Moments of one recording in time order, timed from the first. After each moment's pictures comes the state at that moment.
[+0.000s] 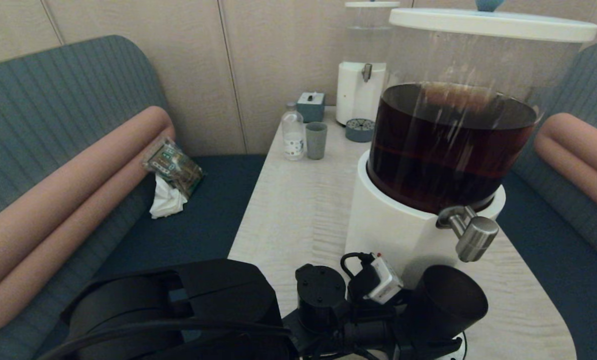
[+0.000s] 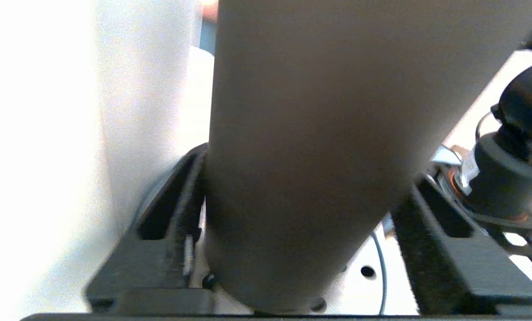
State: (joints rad) left arm -0.92 2.40 -0.92 -1.52 -0.56 -0.12; right arm -0.01 0.00 0.00 -0.01 0.00 -0.03
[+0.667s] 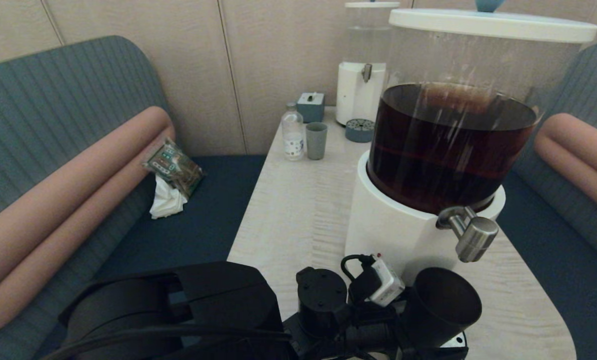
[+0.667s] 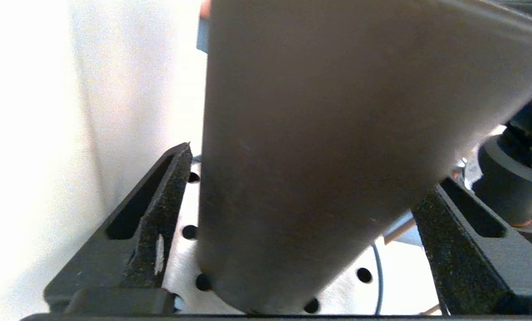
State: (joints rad) left arm -0.93 2.39 -0.91 -1.52 -0.53 -0.12; right arm -0.01 0.00 0.00 -0.01 0.00 -0.03
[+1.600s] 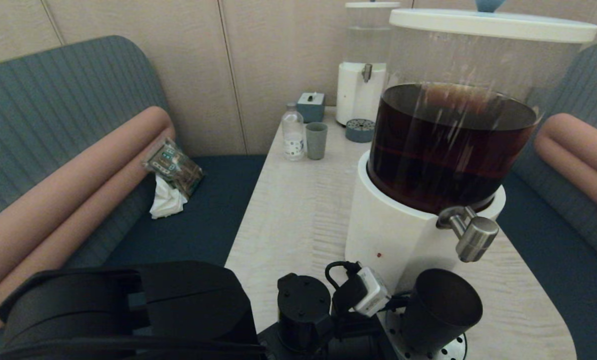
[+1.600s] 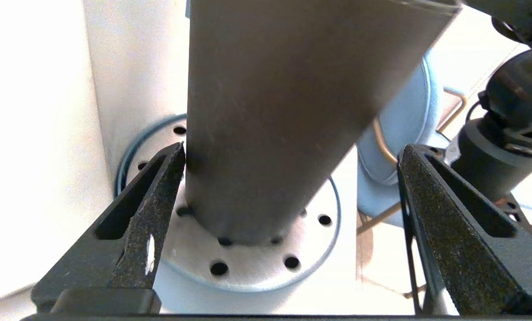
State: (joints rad) left arm -0.93 2.29 -0.73 -1.52 -0.49 -0.12; right arm -0.01 0.00 0.00 -0.01 0.00 -0.03
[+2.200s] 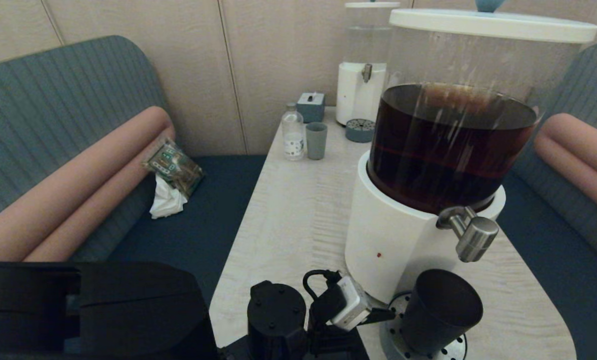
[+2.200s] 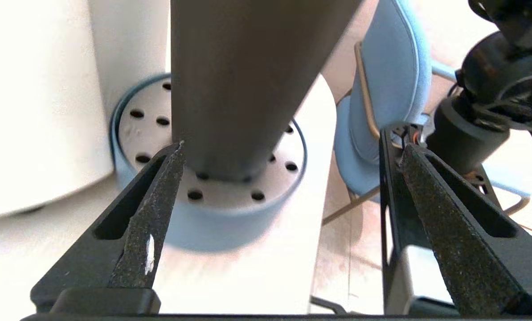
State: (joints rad) left arm -0.93 2.18 -0.56 -1.52 -0.48 -0.12; right arm -0.01 0.00 0.00 -0.01 0.00 -0.03
